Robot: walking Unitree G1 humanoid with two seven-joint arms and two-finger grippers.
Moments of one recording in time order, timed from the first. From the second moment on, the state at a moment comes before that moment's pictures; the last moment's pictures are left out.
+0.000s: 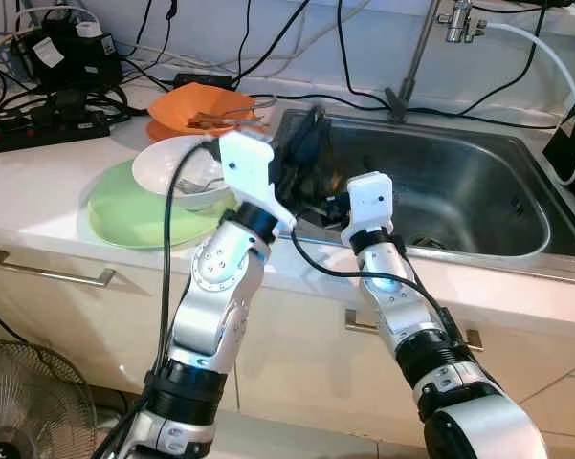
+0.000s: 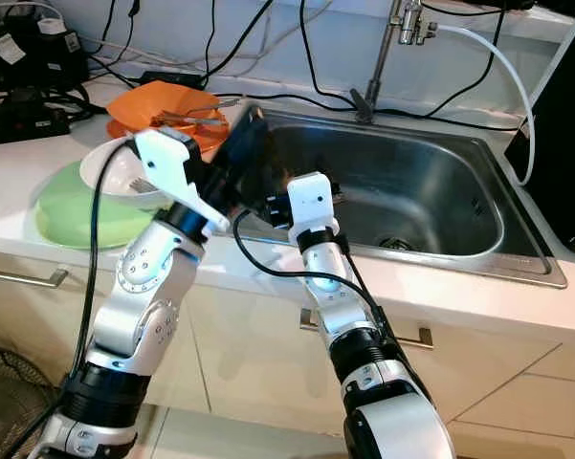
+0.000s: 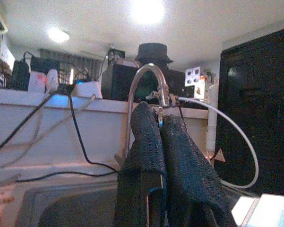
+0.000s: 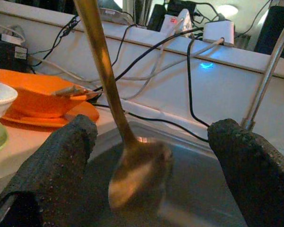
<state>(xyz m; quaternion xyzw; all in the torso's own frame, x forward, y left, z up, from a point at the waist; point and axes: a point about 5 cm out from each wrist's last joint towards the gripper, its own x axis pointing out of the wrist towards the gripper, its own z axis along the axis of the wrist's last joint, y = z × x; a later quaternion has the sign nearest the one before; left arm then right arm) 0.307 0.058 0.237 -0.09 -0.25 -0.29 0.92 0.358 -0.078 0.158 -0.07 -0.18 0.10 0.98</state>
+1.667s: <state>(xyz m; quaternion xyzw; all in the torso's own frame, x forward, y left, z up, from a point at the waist) 0.309 0.061 0.227 -0.10 -0.20 -0.31 0.92 0.357 -0.073 0.158 -0.07 -0.18 0.12 0.97</state>
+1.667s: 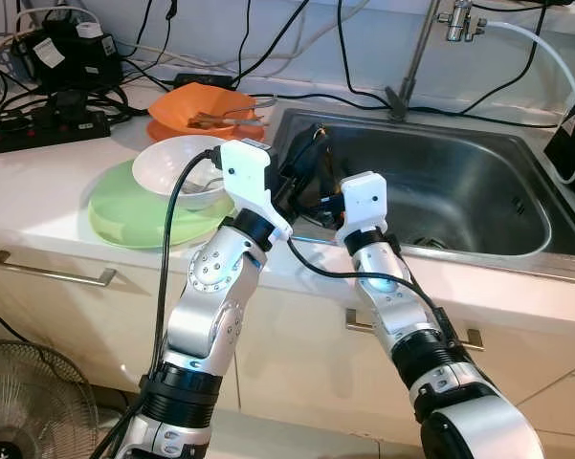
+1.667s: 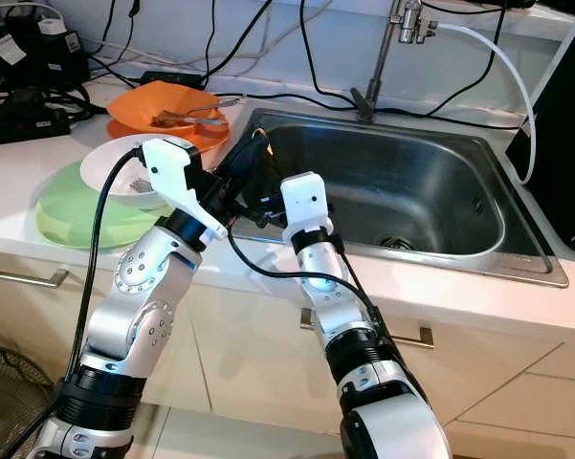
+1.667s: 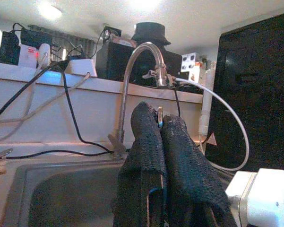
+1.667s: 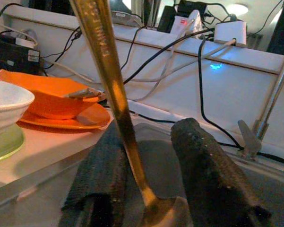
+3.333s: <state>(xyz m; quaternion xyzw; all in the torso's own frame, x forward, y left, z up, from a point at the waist) 0.312 0.096 0.186 -0.05 -0.12 -0.29 0.95 0.388 -0.141 0.187 -0.11 -0.17 -0.01 0.98</state>
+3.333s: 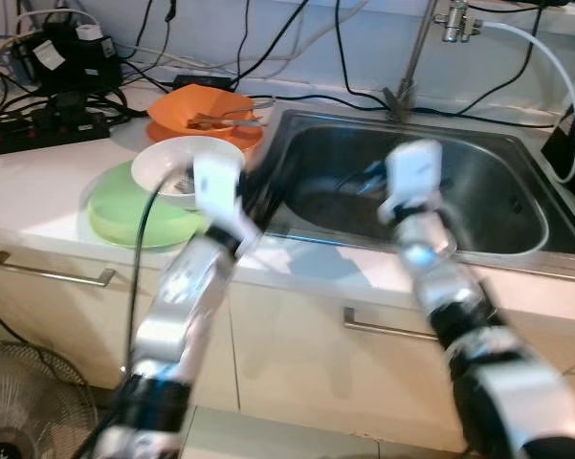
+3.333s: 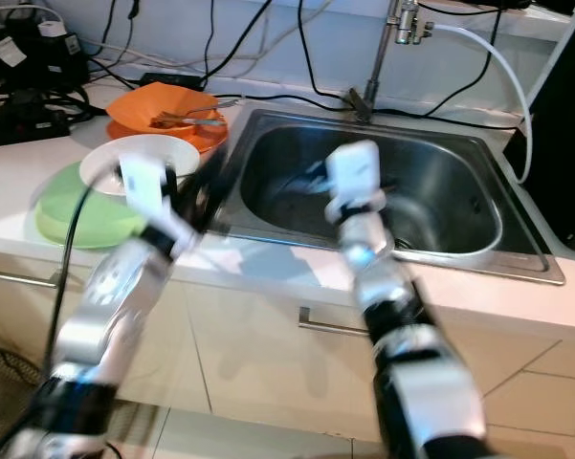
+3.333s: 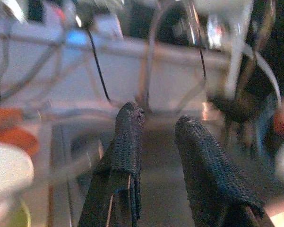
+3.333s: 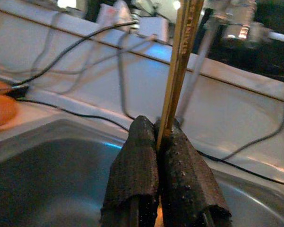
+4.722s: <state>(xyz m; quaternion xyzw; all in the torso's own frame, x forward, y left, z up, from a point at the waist) 0.297 0.077 0.137 0.06 0.02 -0.36 0.93 0.396 -0.146 0.147 -0.06 0.03 0.01 1.00</state>
